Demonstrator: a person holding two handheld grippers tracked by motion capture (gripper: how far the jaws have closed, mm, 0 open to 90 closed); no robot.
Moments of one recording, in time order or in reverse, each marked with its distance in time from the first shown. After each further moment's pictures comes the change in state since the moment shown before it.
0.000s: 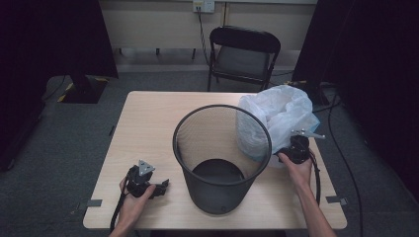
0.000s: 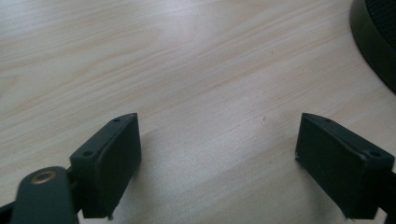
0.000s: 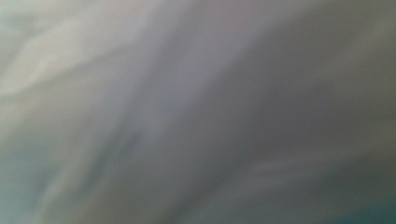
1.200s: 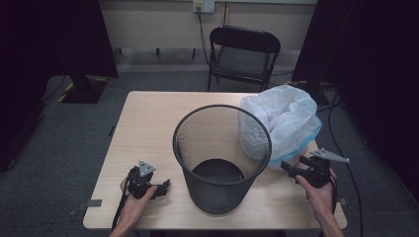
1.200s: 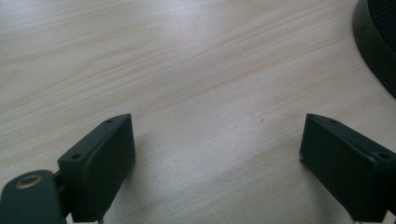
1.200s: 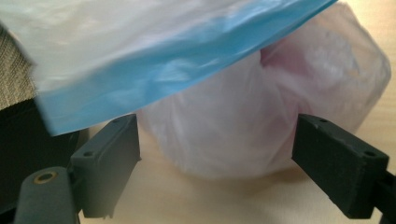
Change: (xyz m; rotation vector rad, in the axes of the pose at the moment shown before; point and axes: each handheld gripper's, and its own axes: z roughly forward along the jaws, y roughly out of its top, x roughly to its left) left arm -0.005 -0.001 0.001 -0.007 0.018 -0.032; right arm -0.001 -0.039 -0.075 -0.016 -0.022 -0.041
